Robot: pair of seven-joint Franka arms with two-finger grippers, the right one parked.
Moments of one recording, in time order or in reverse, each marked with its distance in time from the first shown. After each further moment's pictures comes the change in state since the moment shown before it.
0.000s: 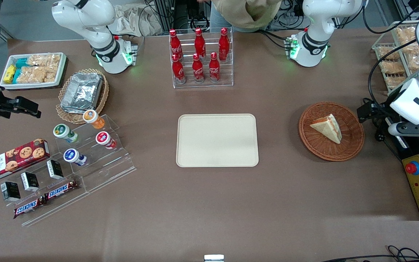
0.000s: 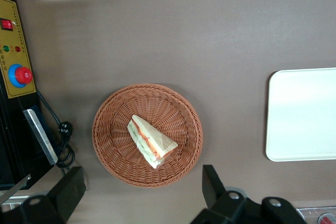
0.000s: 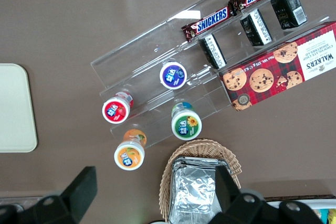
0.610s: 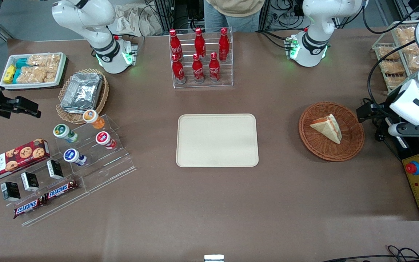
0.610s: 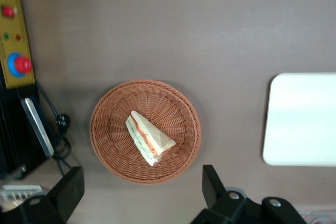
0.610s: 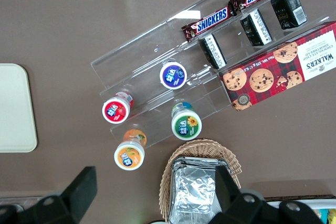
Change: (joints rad) arm 0.000 -0.007 0.001 -0.016 0.000 -0.006 -0.127
